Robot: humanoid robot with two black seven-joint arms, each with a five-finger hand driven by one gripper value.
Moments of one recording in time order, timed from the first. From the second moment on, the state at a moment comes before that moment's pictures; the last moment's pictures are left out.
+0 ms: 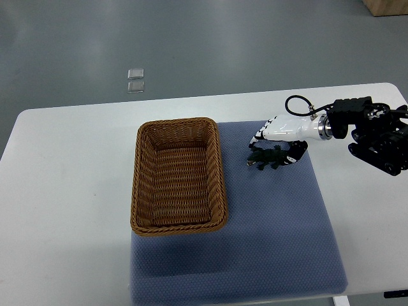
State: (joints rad) left arm 0.00 0.00 -0.05 -0.17 0.06 0.11 0.00; right arm 1.09 -0.35 -0.11 0.64 -1.64 -0.02 0.60
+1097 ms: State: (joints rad) left arm 0.00 0.00 -0.05 -0.17 0.06 0.11 0.00; right arm 1.10 -0.36 -0.13 0.64 -1.62 -0.02 0.60
